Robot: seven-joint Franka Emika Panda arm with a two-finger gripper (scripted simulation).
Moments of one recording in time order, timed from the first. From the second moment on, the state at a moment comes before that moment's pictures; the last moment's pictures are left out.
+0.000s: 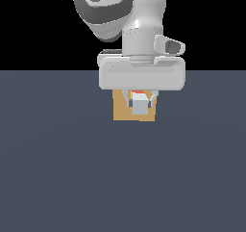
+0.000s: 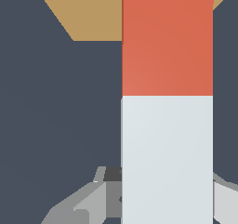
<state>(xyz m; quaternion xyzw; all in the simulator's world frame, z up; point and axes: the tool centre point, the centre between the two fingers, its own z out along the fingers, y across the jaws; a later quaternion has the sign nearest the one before) 0.042 0.008 0.111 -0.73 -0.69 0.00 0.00</state>
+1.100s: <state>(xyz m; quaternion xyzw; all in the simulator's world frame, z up) 0.046 0.095 0.112 -0.72 -0.69 0.00 0.00</state>
